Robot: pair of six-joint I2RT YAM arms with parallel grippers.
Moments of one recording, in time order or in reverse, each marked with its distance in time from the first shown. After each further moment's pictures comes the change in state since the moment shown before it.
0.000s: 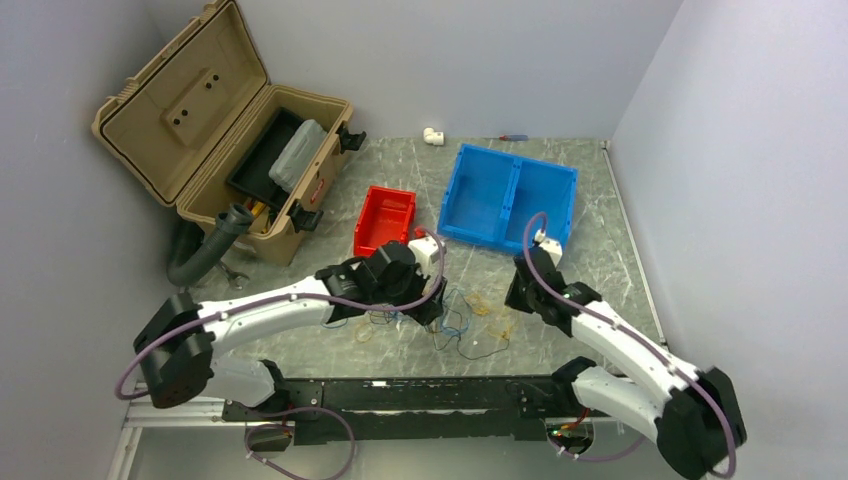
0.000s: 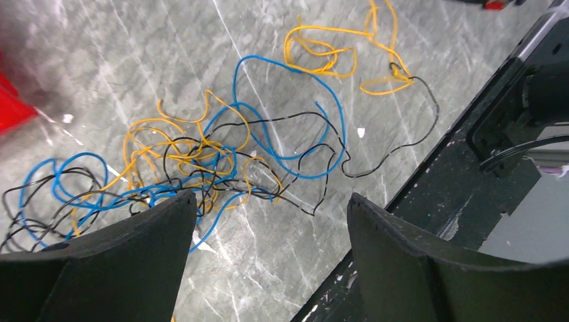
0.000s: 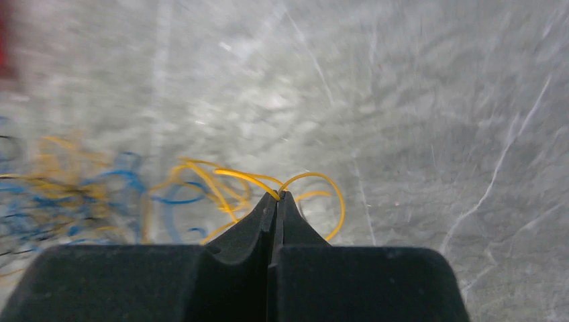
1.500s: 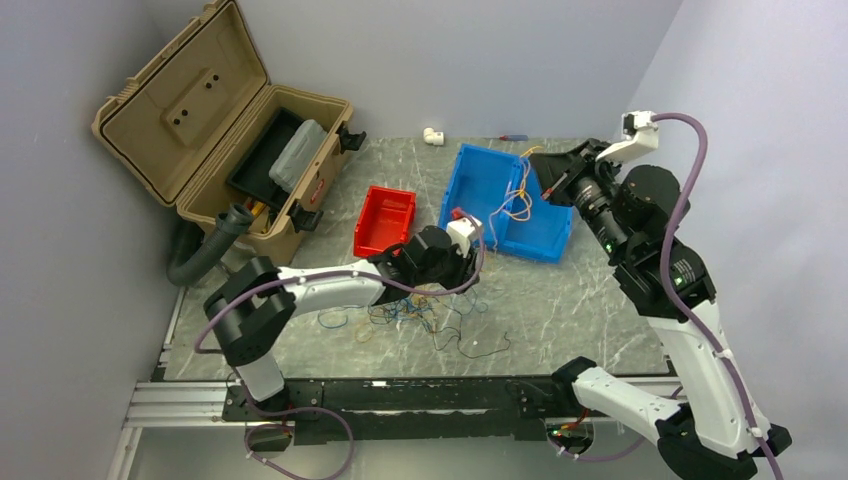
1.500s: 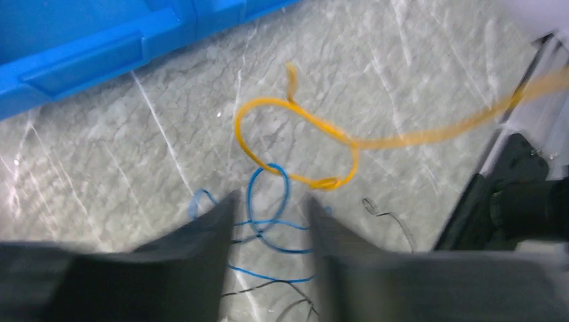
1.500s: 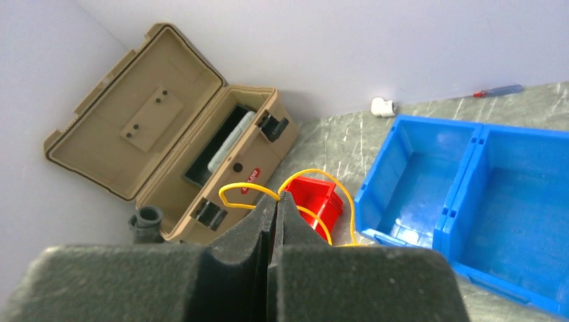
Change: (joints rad) left arm 0.000 0.306 0.178 0.370 0.007 0.015; right arm -0.001 -0.071 0.958 -0.083 -0.053 -0.204
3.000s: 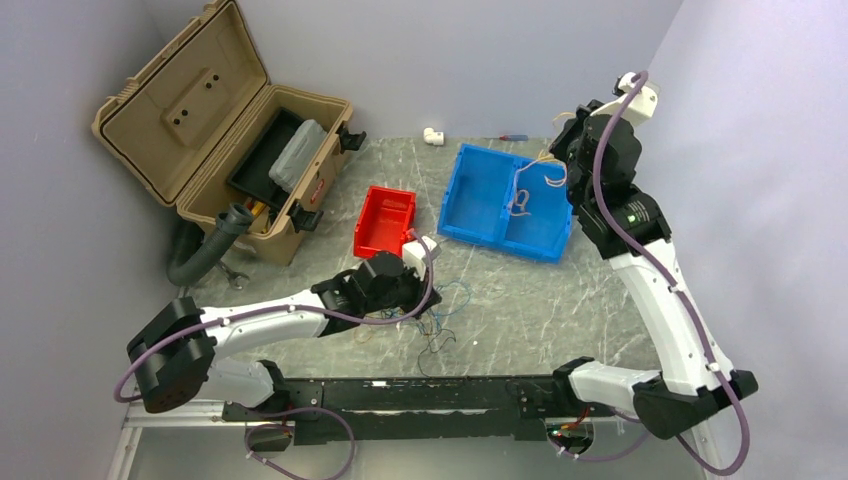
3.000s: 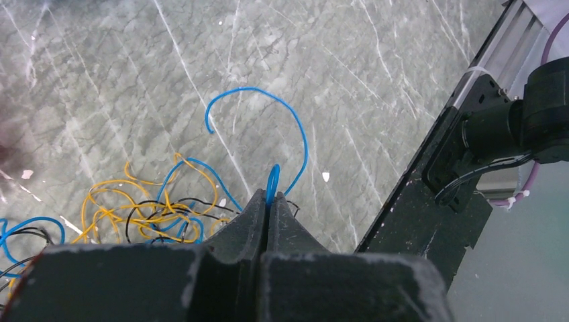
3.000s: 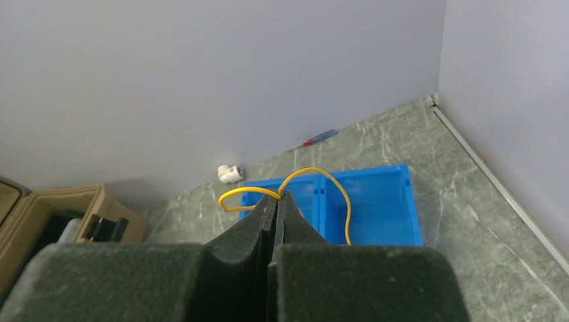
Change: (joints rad) left arm -0.007 -0.367 -0.346 -0.008 0.013 -0.074; right arm -0.077 0.232 0.101 0.087 0.455 -0.156
